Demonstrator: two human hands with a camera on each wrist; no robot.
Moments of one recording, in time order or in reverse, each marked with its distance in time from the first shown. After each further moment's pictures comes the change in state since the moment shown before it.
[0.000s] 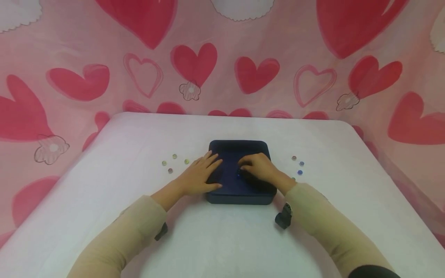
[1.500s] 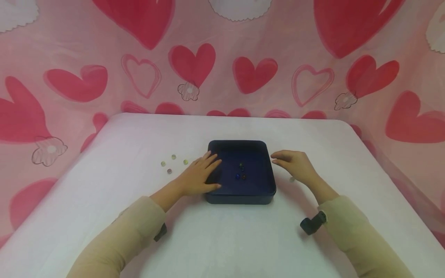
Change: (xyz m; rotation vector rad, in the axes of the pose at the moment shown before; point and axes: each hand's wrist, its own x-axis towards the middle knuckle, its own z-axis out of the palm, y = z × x) left_hand 0.001 0.000 0.003 0.008 -0.001 -0.012; right_hand -0.061 0.031 -0.054 0.178 0.194 0.221
